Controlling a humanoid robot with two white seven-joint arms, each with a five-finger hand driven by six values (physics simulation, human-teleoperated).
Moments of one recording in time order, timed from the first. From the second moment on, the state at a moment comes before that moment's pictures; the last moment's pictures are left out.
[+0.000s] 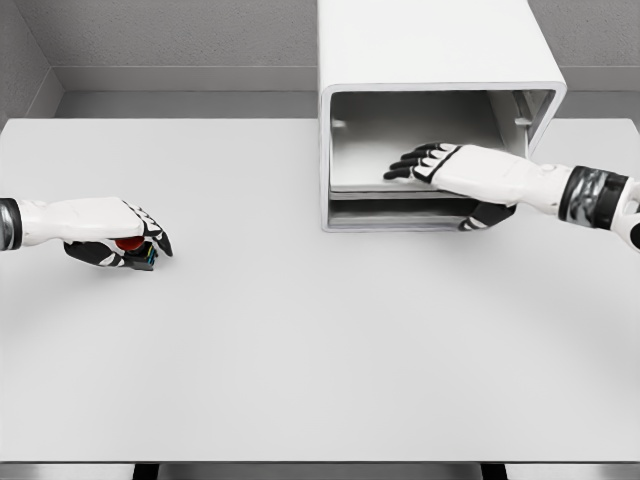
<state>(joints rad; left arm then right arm) -0.77 0.97 -0.95 -1.33 -0.19 -0.61 -0.51 -0.77 -0.91 0.88 -1.61 0.24 -0.37 0.36</state>
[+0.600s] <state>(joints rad) -0.77 0.97 -0.95 -1.32 -0.19 -0.61 -0.51 -0.77 -1.04 0.87 -1.67 0.23 -0.52 0.42</state>
